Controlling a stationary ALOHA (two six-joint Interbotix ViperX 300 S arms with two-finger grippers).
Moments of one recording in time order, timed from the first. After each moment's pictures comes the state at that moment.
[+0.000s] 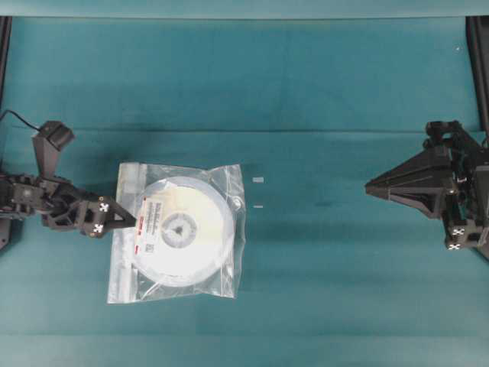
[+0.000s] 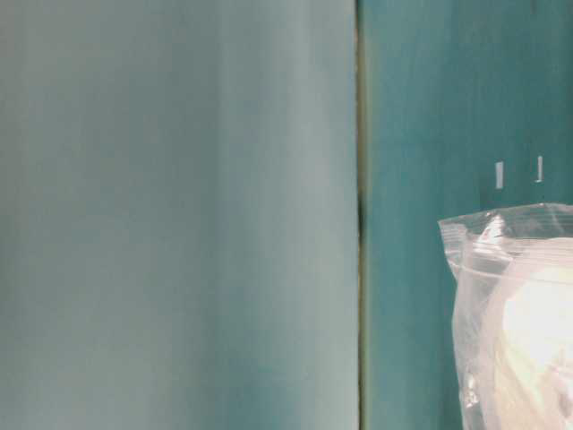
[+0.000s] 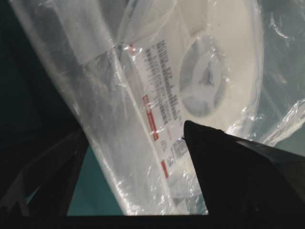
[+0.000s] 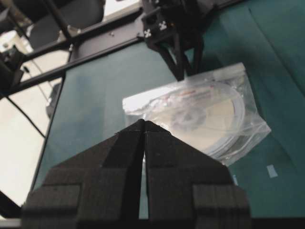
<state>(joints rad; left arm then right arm) 0.00 -0.19 1.31 0.02 -0.44 -1.25 0.04 -0.83 1.17 0.09 -0.21 0.32</state>
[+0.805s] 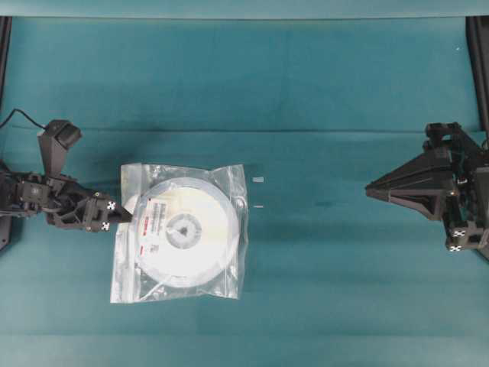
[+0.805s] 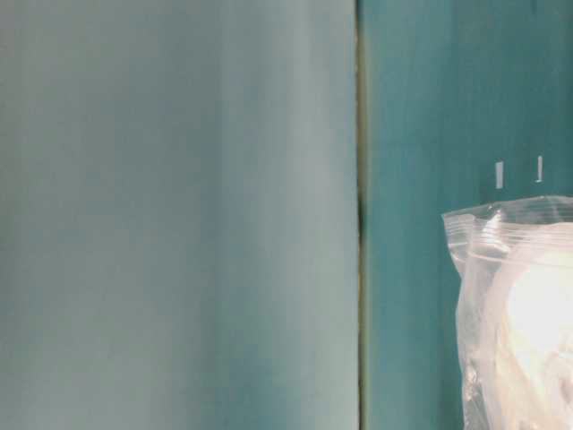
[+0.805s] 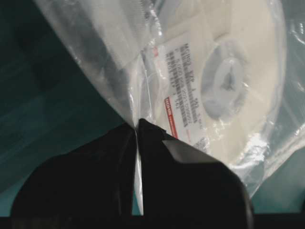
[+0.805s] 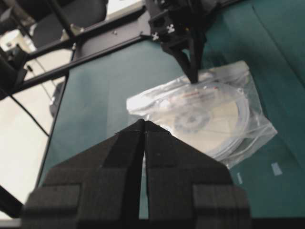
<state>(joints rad) 0.02 -0.19 1.29 0.02 -0.37 -1.25 0.06 -0.83 1.17 0.10 -0.21 0.33</state>
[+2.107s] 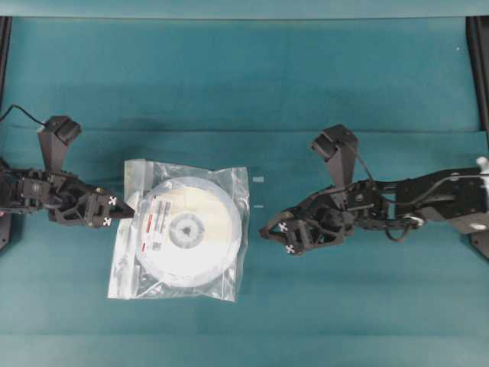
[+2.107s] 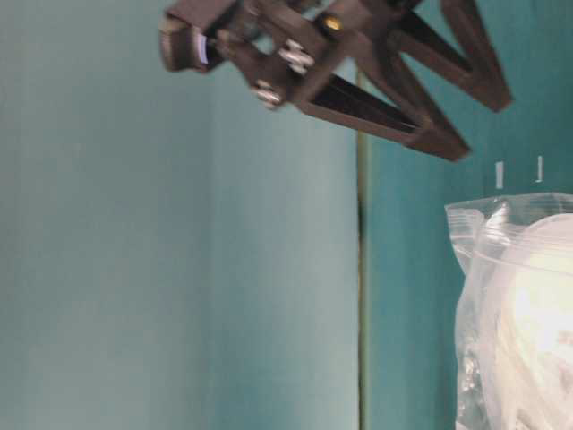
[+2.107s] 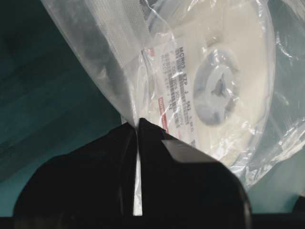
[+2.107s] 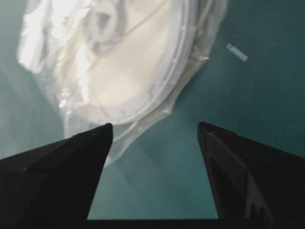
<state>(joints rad) 0.03 -0.21 1.28 0.02 -0.37 -1.25 0.09 0.03 0.82 0.37 -0.20 0.84</state>
